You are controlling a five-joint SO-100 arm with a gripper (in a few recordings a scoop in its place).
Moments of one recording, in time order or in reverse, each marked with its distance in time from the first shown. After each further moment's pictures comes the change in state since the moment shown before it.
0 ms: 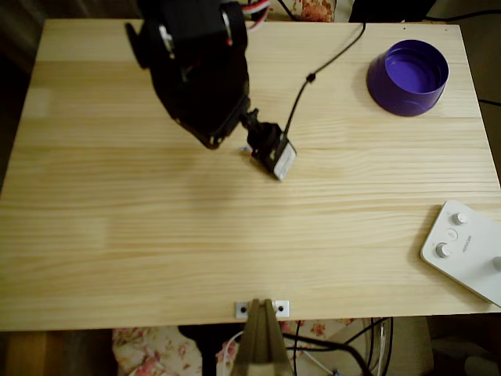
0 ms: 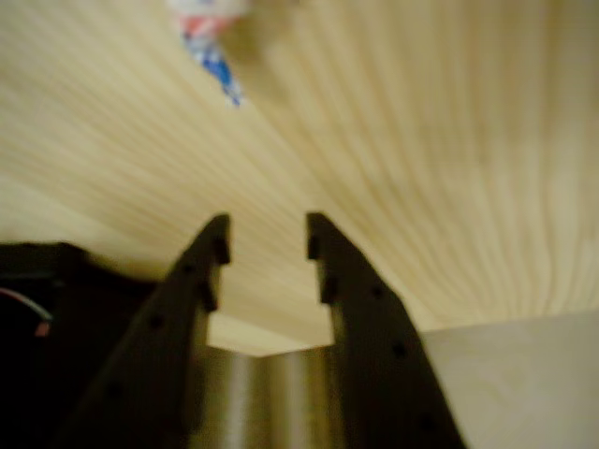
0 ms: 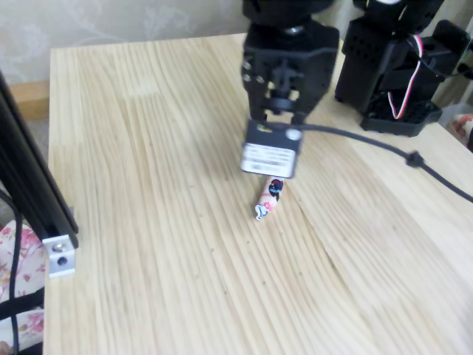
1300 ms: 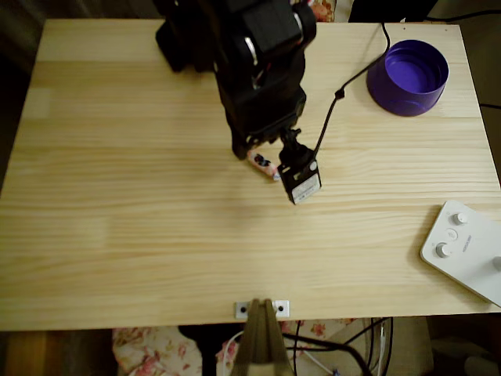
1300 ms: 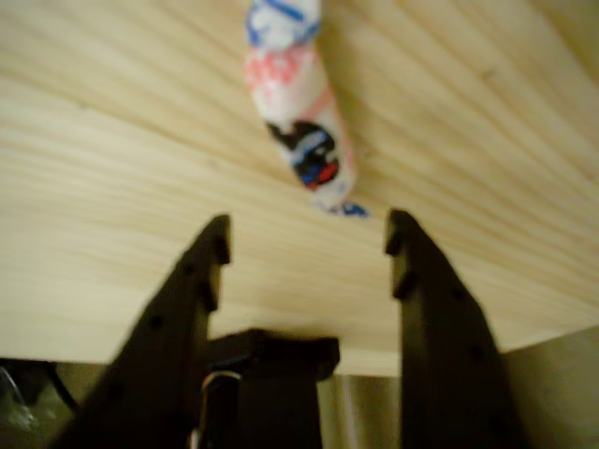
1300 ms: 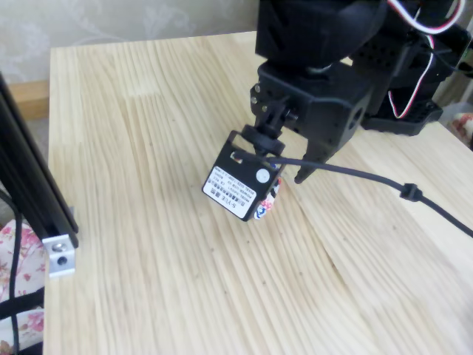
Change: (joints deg) arm -15.4 -5.5 1.1 -10.0 37.5
